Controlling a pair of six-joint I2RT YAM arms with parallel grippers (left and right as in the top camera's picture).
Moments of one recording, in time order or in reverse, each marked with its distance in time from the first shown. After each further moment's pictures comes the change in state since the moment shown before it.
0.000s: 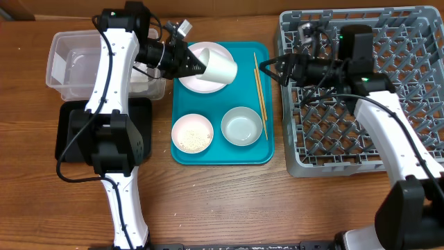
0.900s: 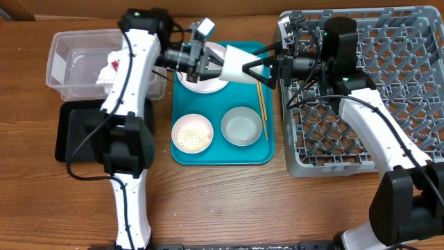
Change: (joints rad) left arm -0.109 0.000 0.000 -0.137 0.282 0.109; right arm 0.071 0.047 0.000 0.314 -0.171 0.022
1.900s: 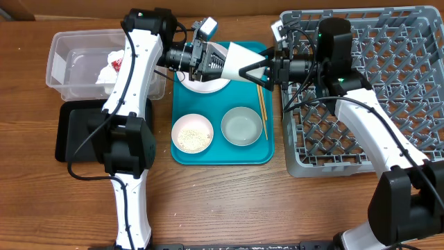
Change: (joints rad) left arm -0.004 0.000 0.000 0.010 0.032 0.023; right arm 0.019 0.004 0.001 0.008 -0.064 0.011
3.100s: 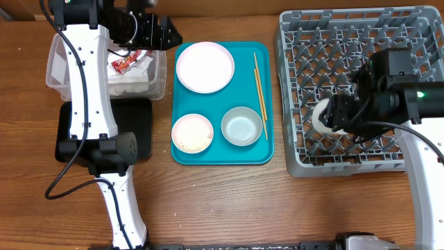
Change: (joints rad) left arm 0.172 0.000 0.522 0.001 -0.826 -0.201; right arm -0.169 -0.303 0.181 -1.440 1.066 -0.066
